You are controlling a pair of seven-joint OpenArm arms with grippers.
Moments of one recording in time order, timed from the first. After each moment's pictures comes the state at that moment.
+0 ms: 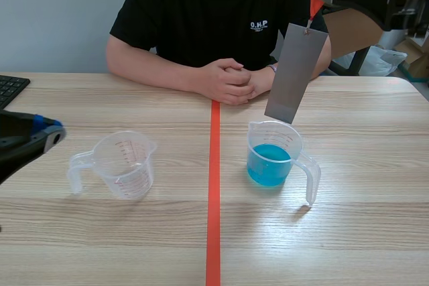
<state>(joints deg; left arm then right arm) 36.1 -52.4 -4.1 111.1 -16.0 -23.1 -11.1 5.3 42.3 1.4 106.5 53.1 45.3 -26.1</state>
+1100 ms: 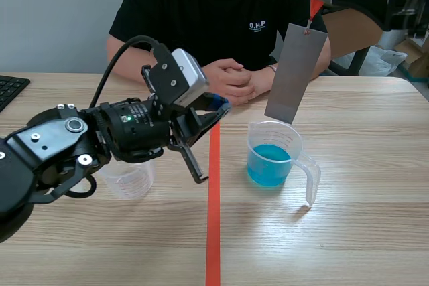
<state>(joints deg) -11.0 -20.1 33.4 78.3 7.6 -23.4 -17.5 5.3 42.3 1.4 106.5 53.1 45.4 -26.1</state>
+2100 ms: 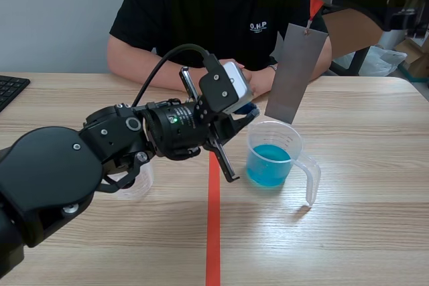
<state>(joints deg) -17.1 -10.7 36.4 66.3 17.7 -21.5 -19.6 5.3 42.3 1.4 106.5 53.1 45.4 -26.1</state>
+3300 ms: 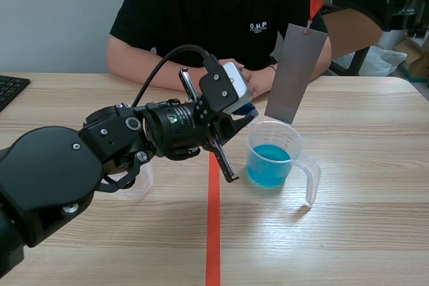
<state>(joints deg) -17.1 -10.7 36.4 66.3 16.5 -21.5 -18.7 5.3 42.3 1.4 106.5 53.1 45.4 -26.1</state>
